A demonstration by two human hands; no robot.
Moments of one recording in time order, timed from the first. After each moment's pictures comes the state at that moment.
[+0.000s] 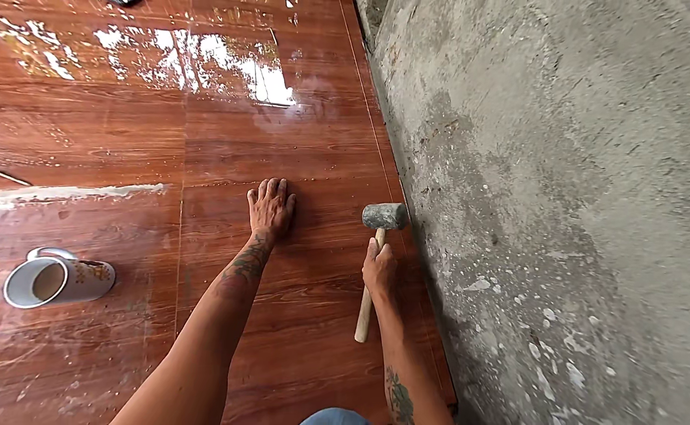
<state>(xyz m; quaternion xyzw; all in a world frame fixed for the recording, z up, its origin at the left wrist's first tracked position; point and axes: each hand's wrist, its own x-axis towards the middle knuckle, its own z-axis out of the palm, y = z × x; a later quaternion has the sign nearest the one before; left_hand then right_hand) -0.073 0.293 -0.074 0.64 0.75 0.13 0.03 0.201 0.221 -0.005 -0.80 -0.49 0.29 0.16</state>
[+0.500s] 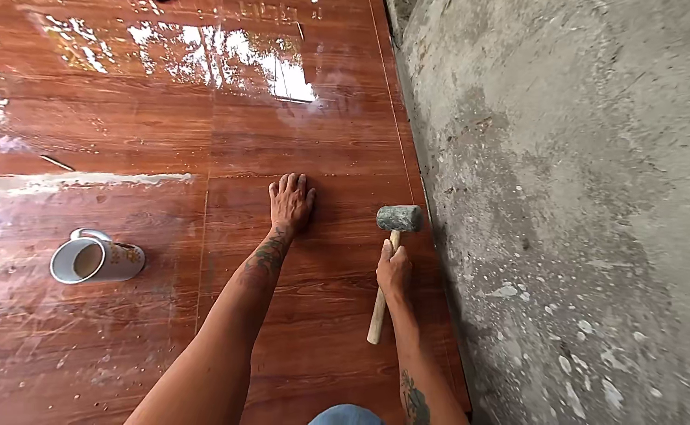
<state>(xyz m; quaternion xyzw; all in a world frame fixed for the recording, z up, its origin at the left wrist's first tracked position) -0.076 0.291 -0.076 0.63 0.76 0.14 0.02 0.190 0.209 -0.003 -0.80 -0.50 0.28 0.14</state>
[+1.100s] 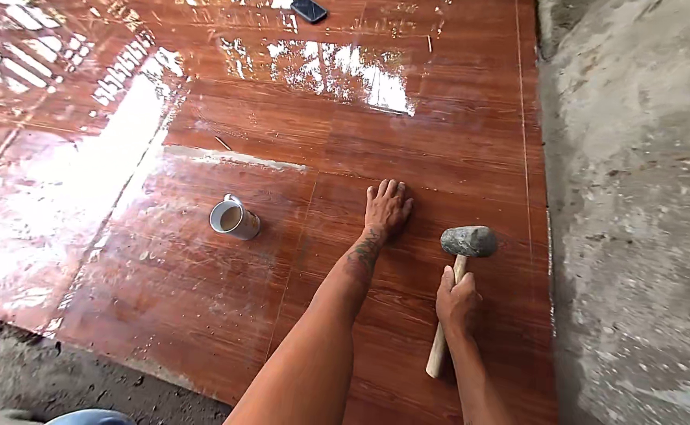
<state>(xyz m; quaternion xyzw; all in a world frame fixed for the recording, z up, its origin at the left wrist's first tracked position) -0.070 0.294 -0.072 0.61 0.78 0.13 0.02 0.142 0.185 -0.012 -0.76 -0.61 0.21 0.10</state>
